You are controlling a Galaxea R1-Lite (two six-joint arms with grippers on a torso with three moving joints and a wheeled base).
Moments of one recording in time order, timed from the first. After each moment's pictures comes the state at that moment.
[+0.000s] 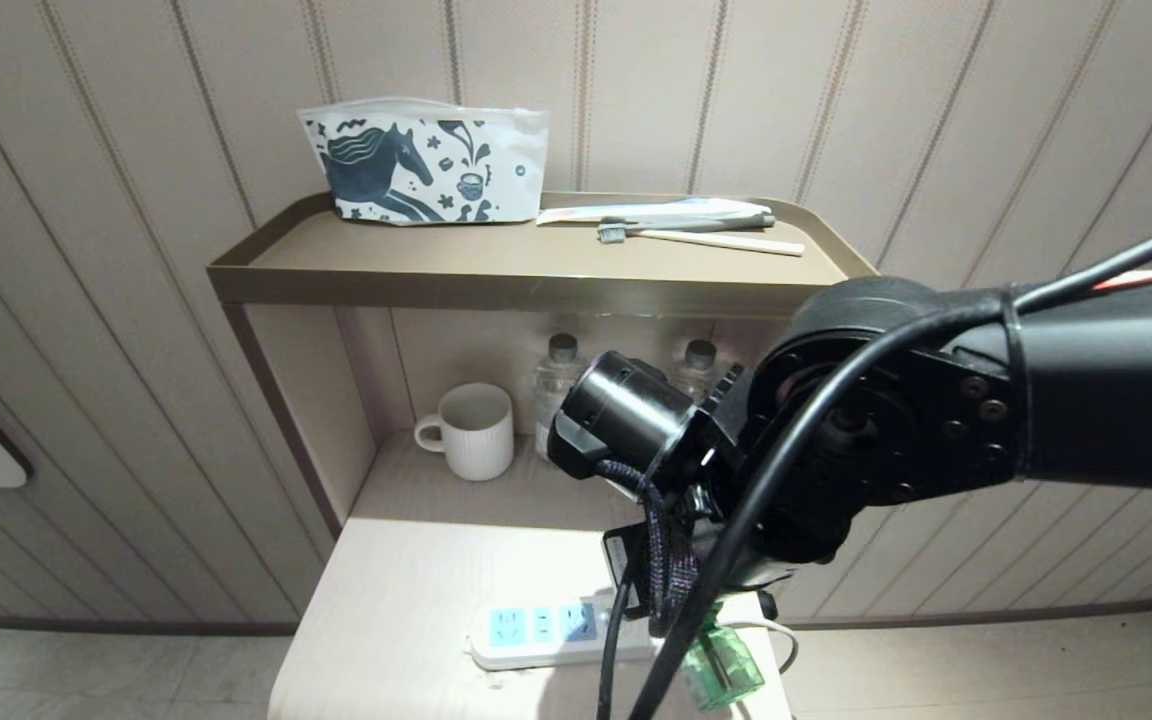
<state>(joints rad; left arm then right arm) -0.14 0.28 -0.36 0.73 0.69 -0.48 0.91 1.96 -1.68 0.90 -0.31 0.65</state>
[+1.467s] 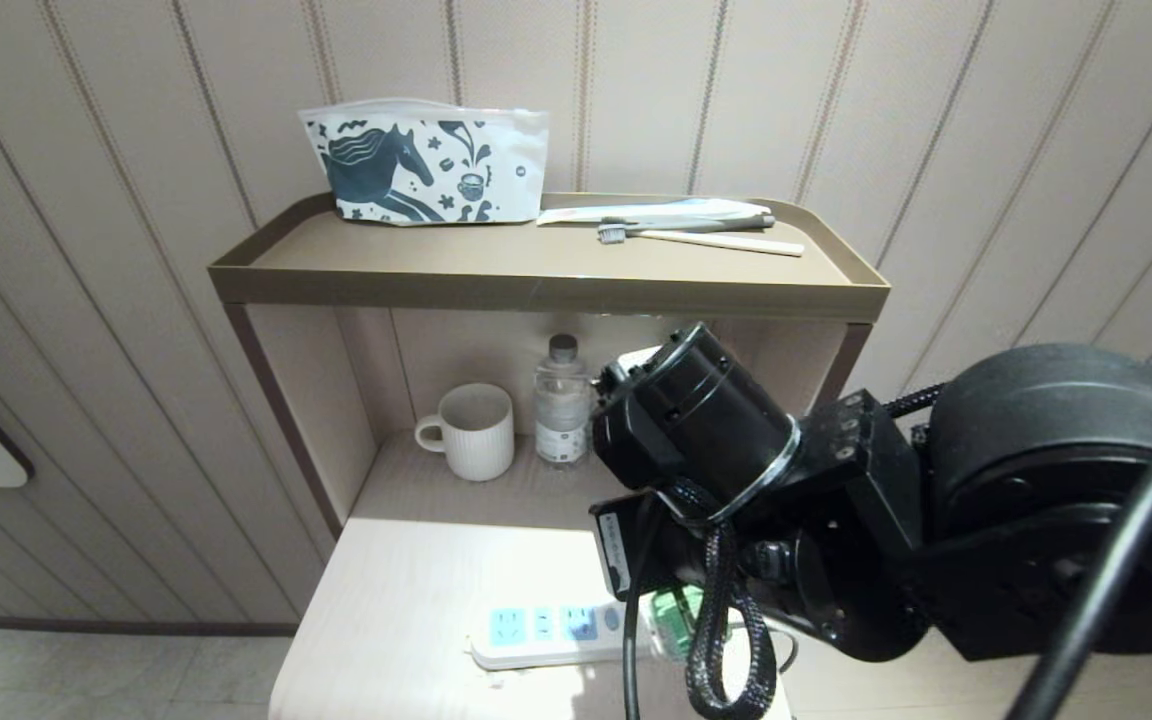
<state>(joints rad) 0.00 0.00 -0.08 0.22 -0.01 0.02 0.98 1.77 -1.38 0.39 -0.49 0.49</state>
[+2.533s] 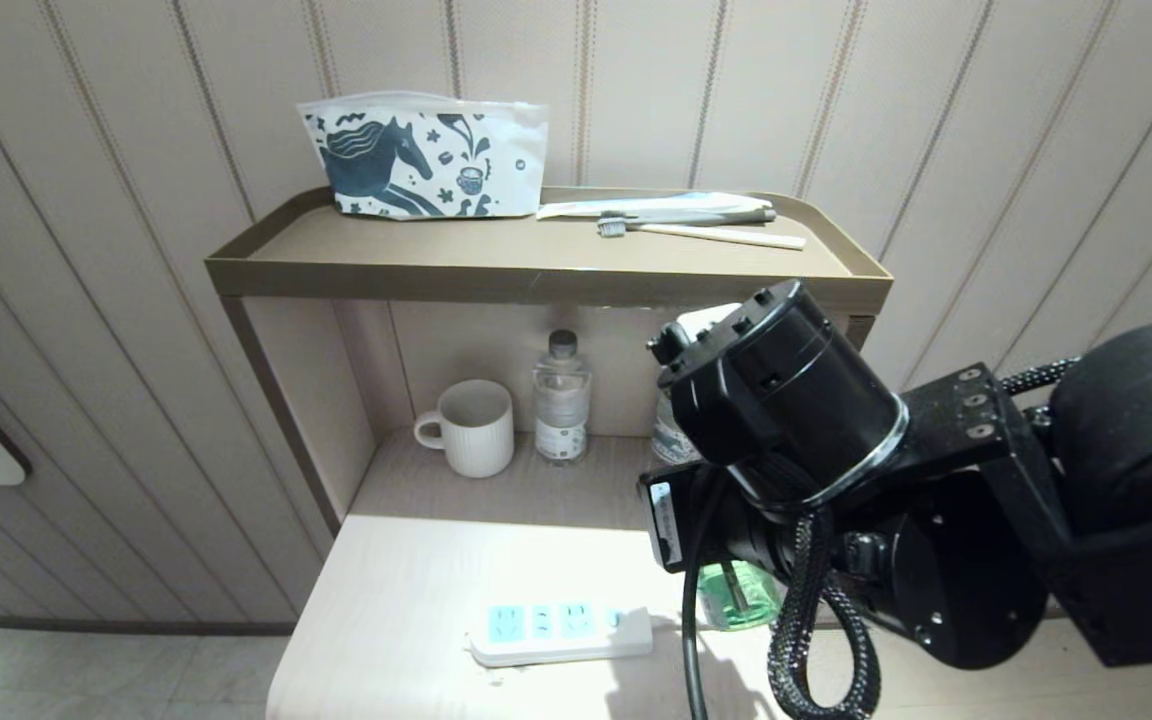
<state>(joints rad) 0.00 0.00 -0.09 0.22 0.00 0.01 0.97 1.69 -1.34 0.38 -0.59 0.48</state>
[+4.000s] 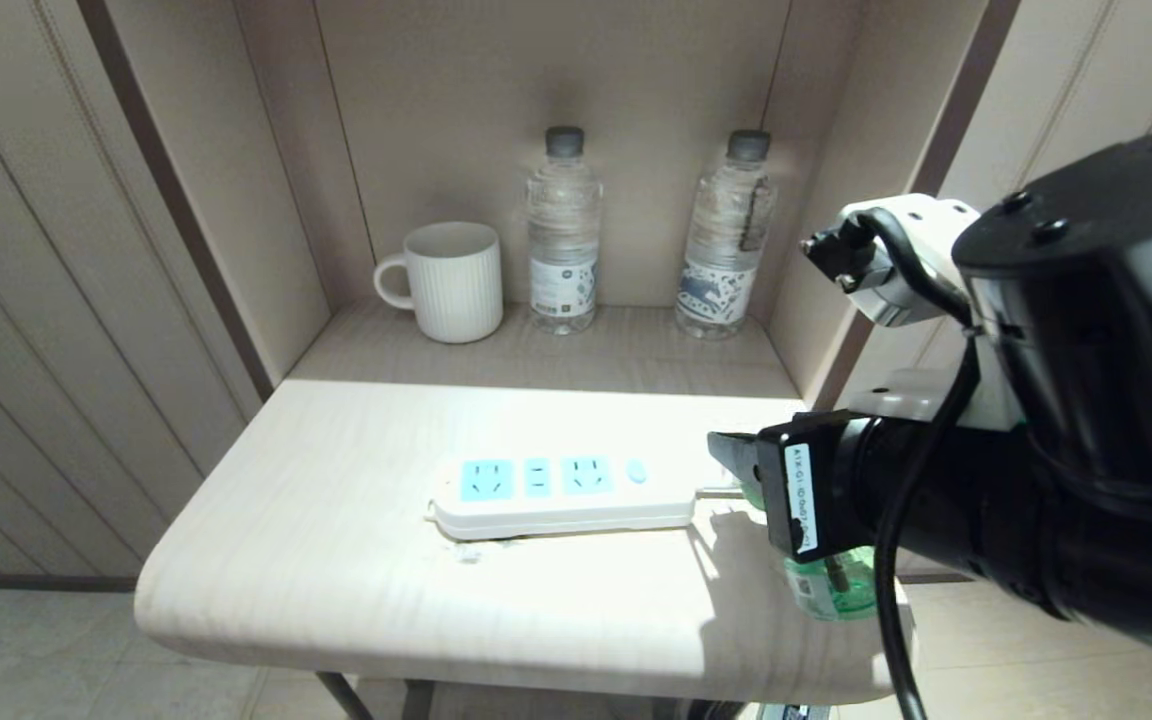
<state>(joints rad) 0.00 0.00 -0.09 0.22 0.00 0.01 1.04 1.47 -1.30 0.38 -0.66 0.41</state>
